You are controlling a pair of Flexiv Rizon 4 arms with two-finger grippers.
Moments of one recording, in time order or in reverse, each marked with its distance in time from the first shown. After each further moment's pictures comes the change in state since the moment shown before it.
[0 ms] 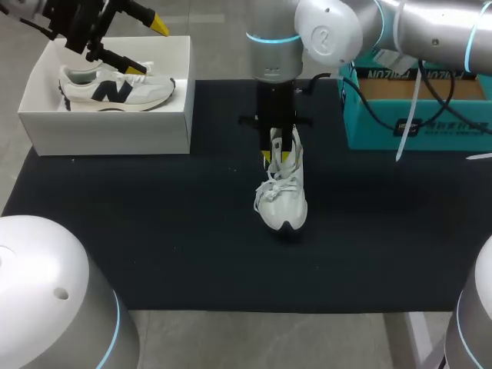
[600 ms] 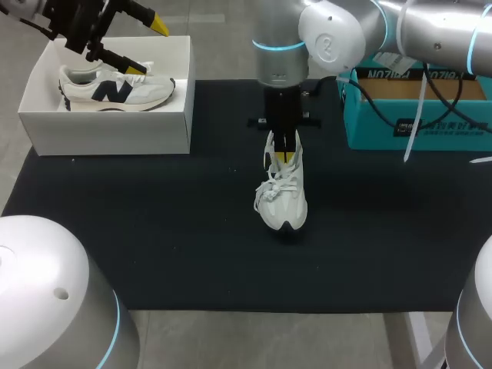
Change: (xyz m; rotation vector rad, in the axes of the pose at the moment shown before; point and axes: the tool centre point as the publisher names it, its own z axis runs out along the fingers) left arm 0.000 0.000 0.000 0.000 0.000 0.000; right arm -0.019 0.024 0.017 -0.041 -0.033 -0.005
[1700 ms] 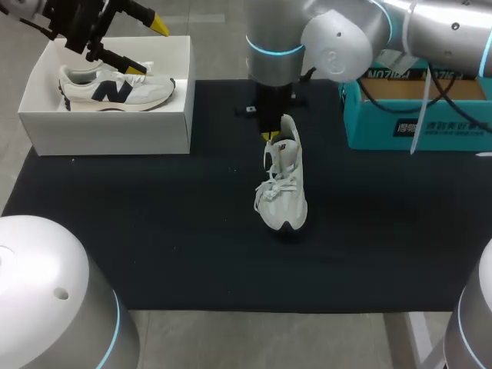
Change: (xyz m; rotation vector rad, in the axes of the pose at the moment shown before) left arm 0.000 0.000 0.000 0.000 0.000 0.000; right arm 0.038 0.020 -0.049 -0.313 0.105 -0.313
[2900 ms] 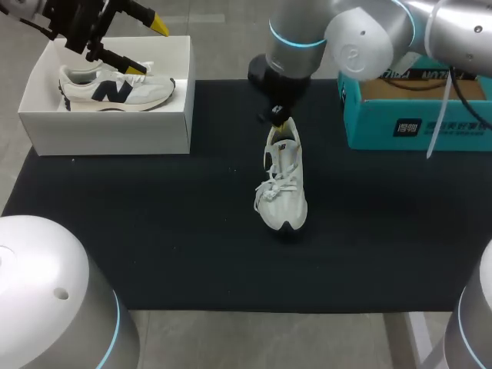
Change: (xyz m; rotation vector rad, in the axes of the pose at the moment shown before) left arm 0.000 0.000 0.000 0.000 0.000 0.000; right arm -0.037 0.015 -0.002 -0.037 0.019 -0.730
